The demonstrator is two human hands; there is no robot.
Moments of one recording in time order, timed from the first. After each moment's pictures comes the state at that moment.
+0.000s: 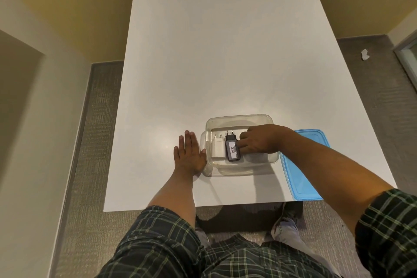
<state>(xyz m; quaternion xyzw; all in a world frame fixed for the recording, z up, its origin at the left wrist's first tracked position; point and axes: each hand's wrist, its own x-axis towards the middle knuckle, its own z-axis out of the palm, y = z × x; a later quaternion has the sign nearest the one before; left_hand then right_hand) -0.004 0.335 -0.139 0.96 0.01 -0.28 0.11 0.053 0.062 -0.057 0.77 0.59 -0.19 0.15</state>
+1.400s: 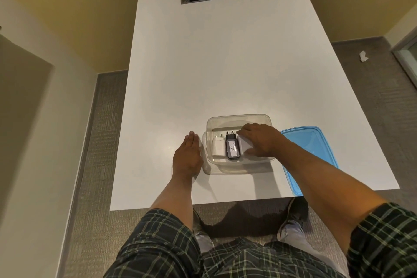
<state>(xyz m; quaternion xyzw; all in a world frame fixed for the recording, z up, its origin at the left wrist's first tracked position) -0.007 0.346 -0.112 0.98 -0.06 -0.17 0.12 0.010 0.069 -0.050 0.95 0.24 -0.20 -0.05</state>
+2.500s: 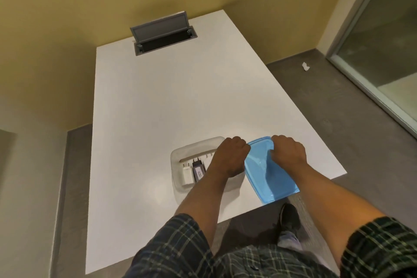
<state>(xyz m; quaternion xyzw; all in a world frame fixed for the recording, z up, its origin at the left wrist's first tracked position) 0.001 0.121 -0.029 0.86 -0.50 -0.01 0.03 -0.071 -0.074 -0.036 0.96 -0.22 -0.11 -0.09</state>
